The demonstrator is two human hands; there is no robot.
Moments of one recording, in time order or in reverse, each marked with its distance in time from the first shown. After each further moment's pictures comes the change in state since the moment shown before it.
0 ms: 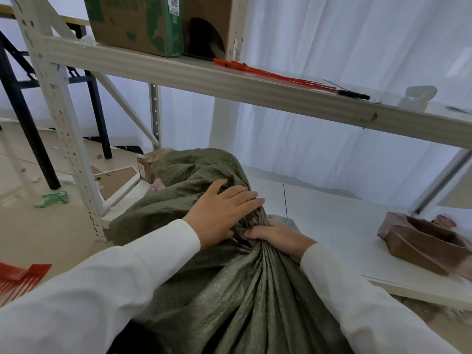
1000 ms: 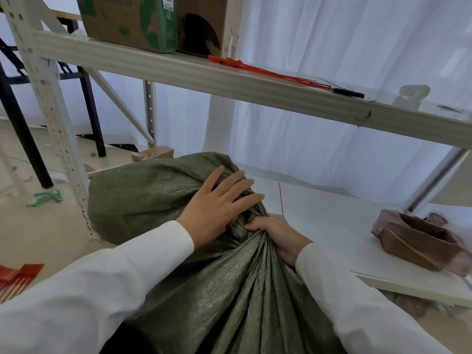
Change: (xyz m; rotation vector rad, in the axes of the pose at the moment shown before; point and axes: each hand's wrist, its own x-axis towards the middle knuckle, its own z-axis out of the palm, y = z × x) left_hand -0.003 0.004 0.003 0.074 0.203 -0.025; right_hand -0.013 -0.007 0.009 0.413 0.120 -0.041
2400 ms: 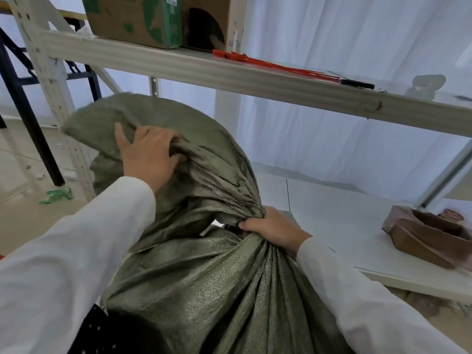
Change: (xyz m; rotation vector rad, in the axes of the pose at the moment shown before) left_hand -0.011 -0.095 -0.020 -0.187 0.017 -0.839; right_hand 0.013 0.003 0.001 -0.496 -0.036 -0.104
